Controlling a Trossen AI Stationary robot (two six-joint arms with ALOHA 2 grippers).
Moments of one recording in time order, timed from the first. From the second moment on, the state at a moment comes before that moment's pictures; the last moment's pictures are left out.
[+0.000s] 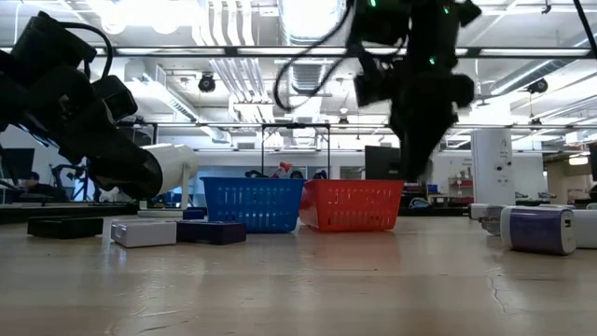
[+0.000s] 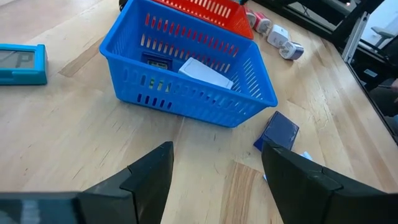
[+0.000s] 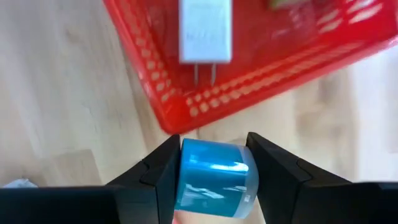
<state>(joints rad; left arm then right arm) -0.05 0.74 0.01 0.27 -0.02 -0.44 0.05 1.71 1.18 -0.85 0.12 0.26</state>
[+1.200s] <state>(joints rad) -0.05 0.74 0.01 0.27 -0.02 -0.45 0.05 1.72 1.02 -0.18 0.26 0.18</state>
